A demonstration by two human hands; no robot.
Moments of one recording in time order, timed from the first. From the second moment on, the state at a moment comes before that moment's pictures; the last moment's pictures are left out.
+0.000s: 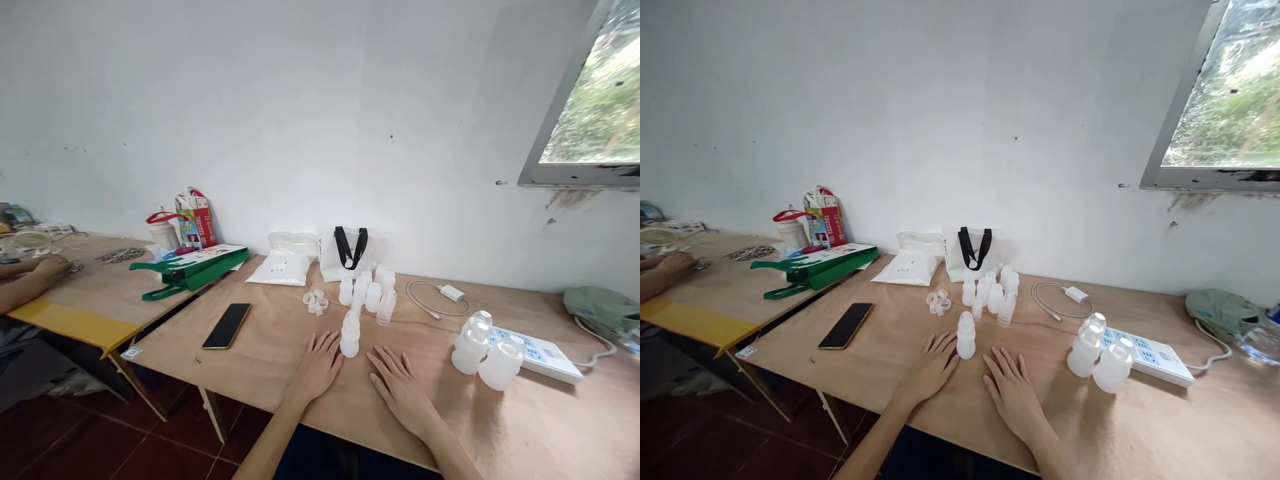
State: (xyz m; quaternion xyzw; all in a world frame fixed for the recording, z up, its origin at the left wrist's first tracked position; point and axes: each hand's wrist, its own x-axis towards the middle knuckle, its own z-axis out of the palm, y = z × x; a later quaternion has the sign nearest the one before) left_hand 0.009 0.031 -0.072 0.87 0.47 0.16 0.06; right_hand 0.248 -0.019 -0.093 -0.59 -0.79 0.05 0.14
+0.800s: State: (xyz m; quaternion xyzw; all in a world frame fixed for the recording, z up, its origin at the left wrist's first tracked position) left_hand 0.008 0.032 -0.075 0.87 0.46 0.18 0.06; right_hand 0.248 -0.019 -0.093 -0.59 -0.79 0.06 0.14
